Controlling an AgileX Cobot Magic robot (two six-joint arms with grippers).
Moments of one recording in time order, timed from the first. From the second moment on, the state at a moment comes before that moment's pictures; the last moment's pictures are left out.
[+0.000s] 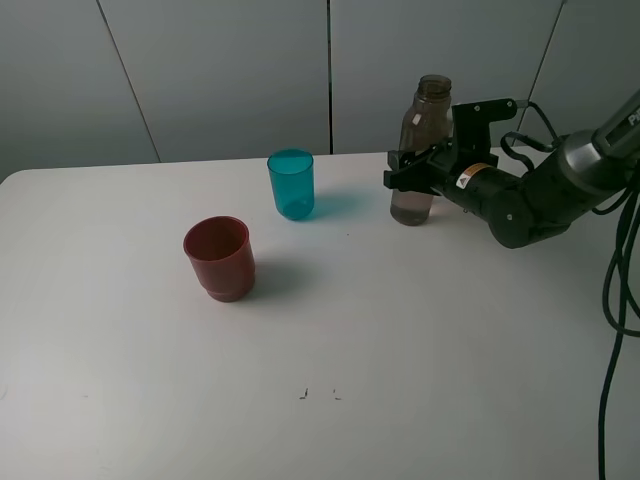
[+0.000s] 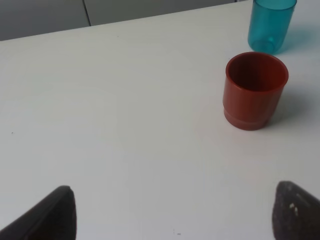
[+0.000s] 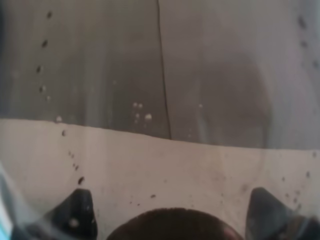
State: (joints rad) left arm -0.03 0.00 -0.52 -0.13 1.09 0.14; right arm 0.29 2.16 -0.87 -0.07 -0.90 0.11
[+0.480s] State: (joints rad) left arm -0.03 0.00 -0.52 -0.13 1.09 0.14; right arm 0.29 2.13 -0.96 -0.18 -0.71 0.09
